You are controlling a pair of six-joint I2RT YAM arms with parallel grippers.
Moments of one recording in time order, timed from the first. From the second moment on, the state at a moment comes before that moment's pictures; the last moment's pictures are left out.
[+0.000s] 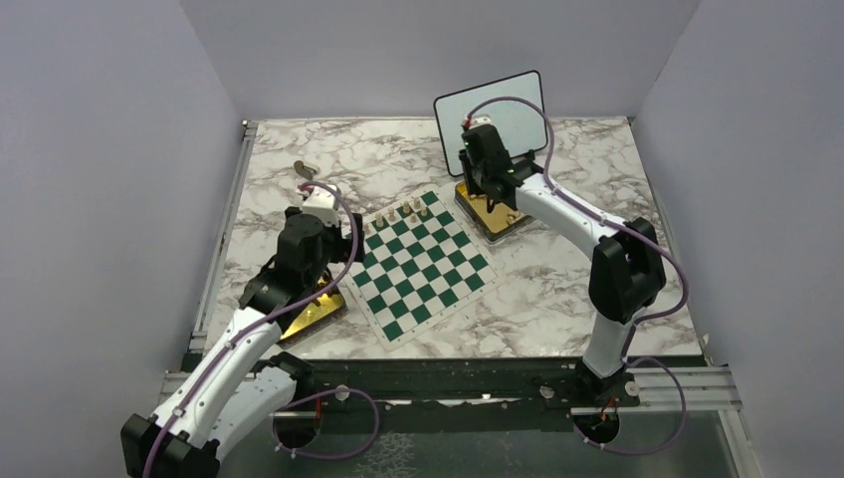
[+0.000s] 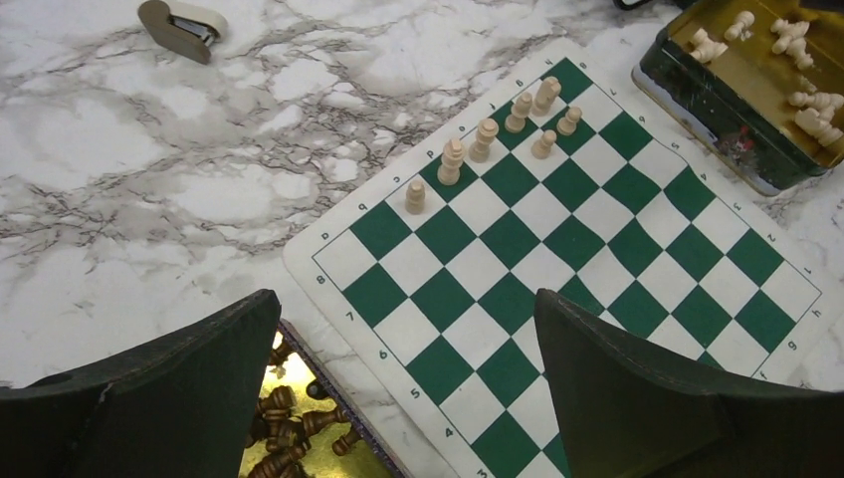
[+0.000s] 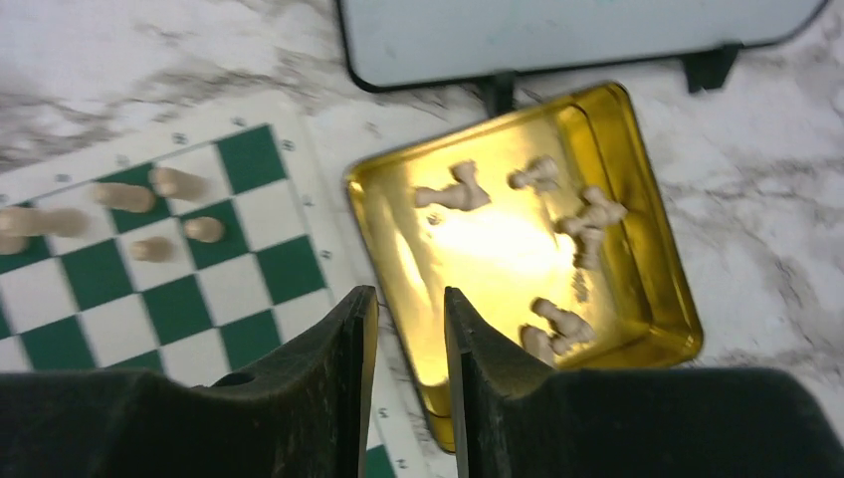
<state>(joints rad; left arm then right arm) -0.44 0.75 0.67 -0.28 -0.24 -0.16 0.63 1.85 1.57 -0.42 0.35 0.14</state>
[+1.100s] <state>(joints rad) -0.44 0.83 0.69 -0.26 -0.08 -0.06 0.29 2.04 1.41 -0.24 0.27 0.02</state>
